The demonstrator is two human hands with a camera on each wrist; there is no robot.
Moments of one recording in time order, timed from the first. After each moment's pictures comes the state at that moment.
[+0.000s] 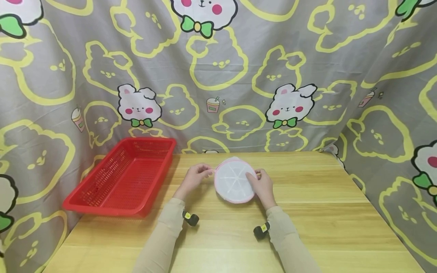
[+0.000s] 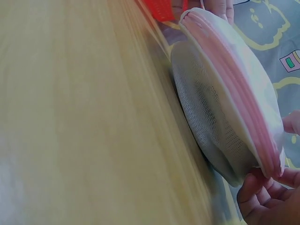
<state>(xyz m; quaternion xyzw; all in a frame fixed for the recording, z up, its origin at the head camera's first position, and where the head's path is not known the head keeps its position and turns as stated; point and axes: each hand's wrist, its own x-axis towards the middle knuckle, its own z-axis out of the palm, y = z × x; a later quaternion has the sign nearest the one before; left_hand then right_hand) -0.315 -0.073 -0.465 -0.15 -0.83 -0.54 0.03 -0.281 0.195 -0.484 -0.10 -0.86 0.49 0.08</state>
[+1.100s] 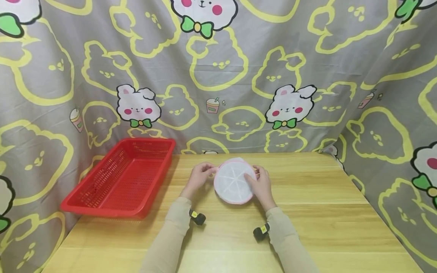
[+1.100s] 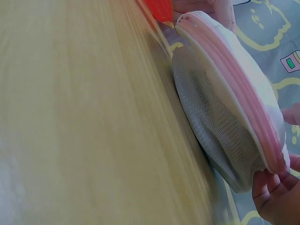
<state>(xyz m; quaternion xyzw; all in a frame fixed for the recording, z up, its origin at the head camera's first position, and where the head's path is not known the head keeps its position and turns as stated) -0.324 -0.053 -0.473 -0.12 -0.81 -0.57 0.06 -0.284 0.191 -0.483 -0.04 -0.84 0.52 0.12</state>
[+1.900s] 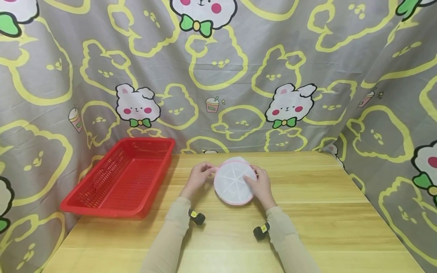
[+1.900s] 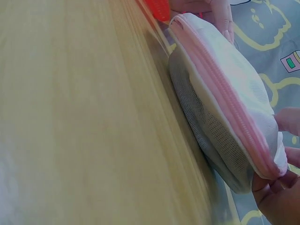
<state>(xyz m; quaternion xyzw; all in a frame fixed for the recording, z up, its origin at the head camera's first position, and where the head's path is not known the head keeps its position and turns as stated) -0.327 -0.052 -0.476 -0.10 -0.81 -0.58 0.04 -0.283 0.192 -0.482 -0.02 -0.87 0.48 0.11</state>
